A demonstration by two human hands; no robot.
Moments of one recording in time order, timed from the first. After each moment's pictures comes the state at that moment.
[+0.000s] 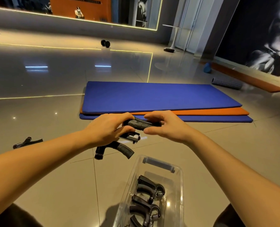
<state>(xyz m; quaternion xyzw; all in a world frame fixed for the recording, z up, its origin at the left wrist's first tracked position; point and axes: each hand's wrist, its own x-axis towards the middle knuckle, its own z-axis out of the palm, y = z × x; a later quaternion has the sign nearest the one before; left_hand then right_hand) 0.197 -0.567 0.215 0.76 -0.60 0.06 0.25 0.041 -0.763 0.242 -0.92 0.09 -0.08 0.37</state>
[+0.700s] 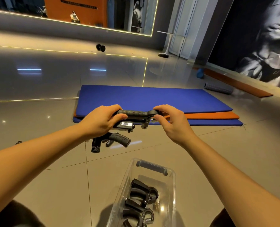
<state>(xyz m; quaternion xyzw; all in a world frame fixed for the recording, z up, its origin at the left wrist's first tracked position) 0.205 -0.578 0.234 0.78 -0.52 0.02 0.33 0.016 -0.771 0.252 -0.91 0.14 -0.28 0.26</state>
